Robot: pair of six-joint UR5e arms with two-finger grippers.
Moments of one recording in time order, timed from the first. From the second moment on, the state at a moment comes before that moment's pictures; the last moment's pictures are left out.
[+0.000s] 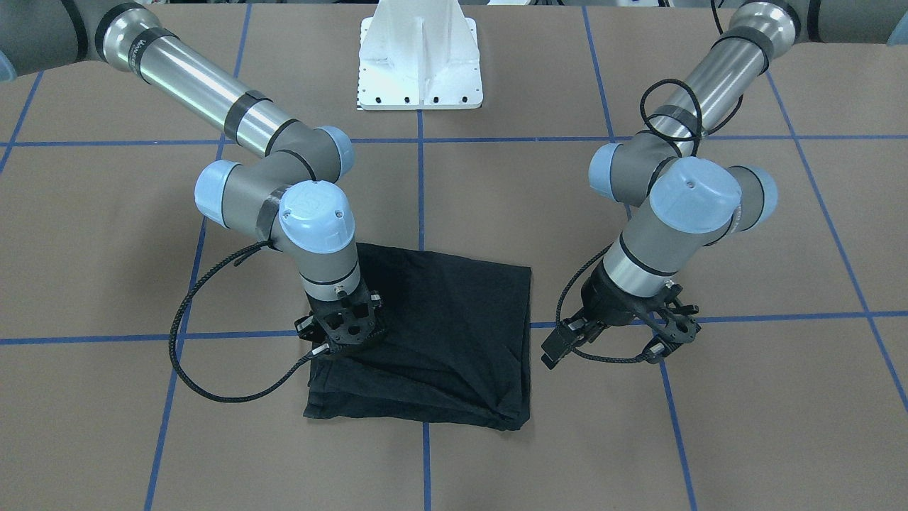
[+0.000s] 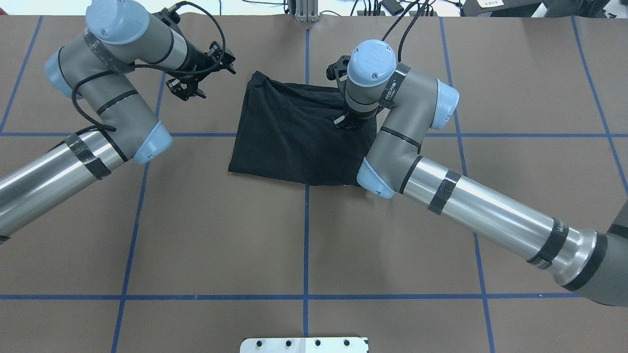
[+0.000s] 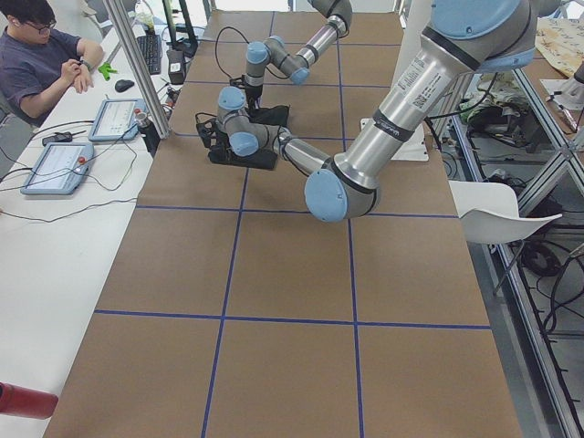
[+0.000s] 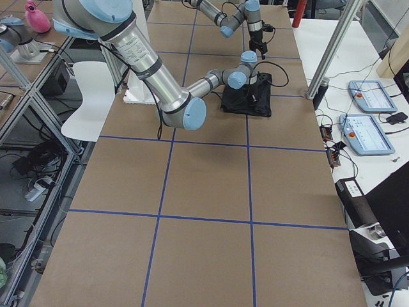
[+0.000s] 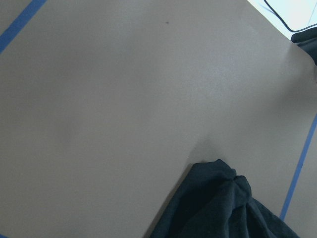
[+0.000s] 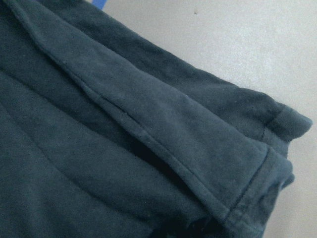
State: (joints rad) left arm -0.87 -2.27 -1.28 -2.20 -2.03 -1.66; right arm 0.69 -0.73 1.18 -1.31 1.85 0.65
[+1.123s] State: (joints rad) left arm -0.87 -2.27 -1.28 -2.20 -2.03 -1.66; right arm 0.77 -0.72 1.17 -1.32 1.86 0.64
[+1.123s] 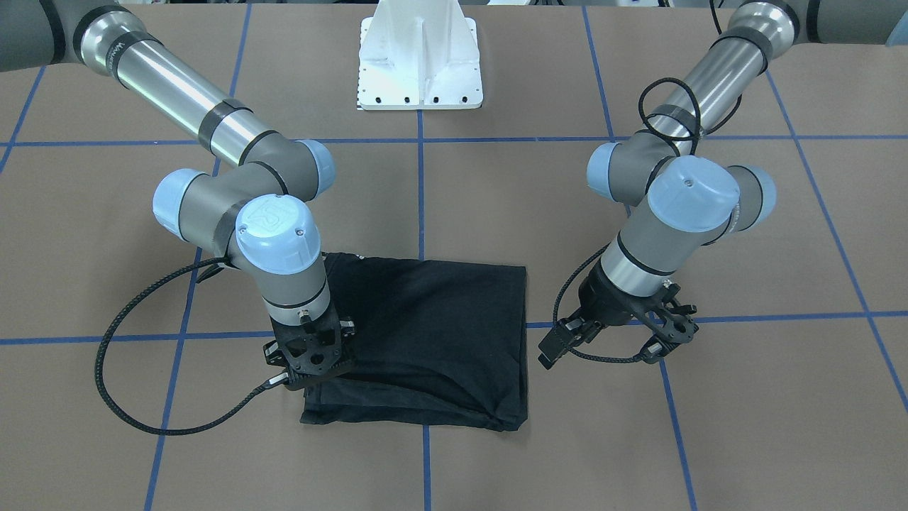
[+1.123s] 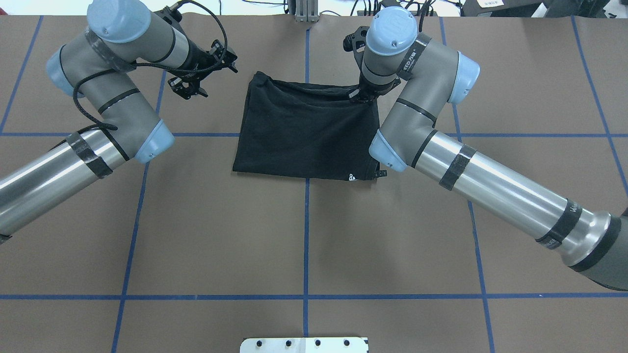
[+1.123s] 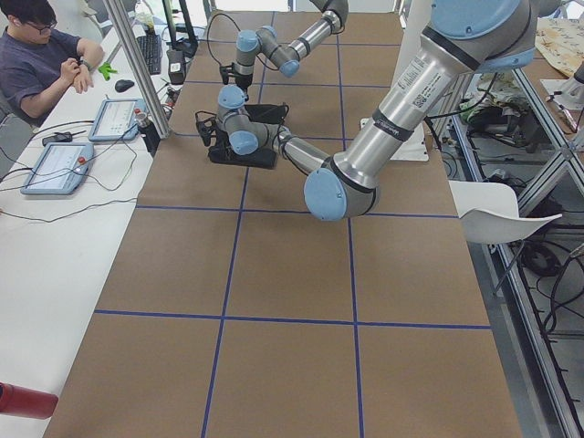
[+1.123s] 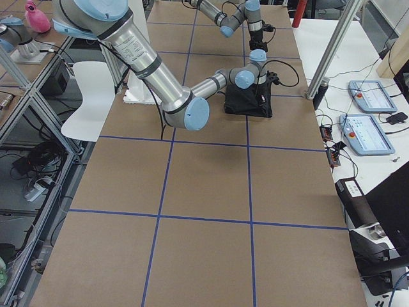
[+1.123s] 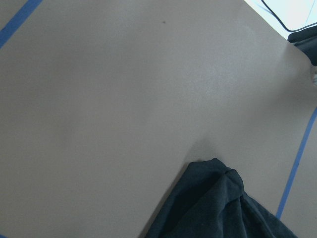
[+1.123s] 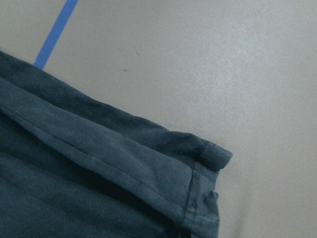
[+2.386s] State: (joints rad) left arm -1.00 -2.02 -1.49 -2.20 -2.04 -1.19; right arm 1.00 -0.88 1.65 -1.80 2.04 0.65
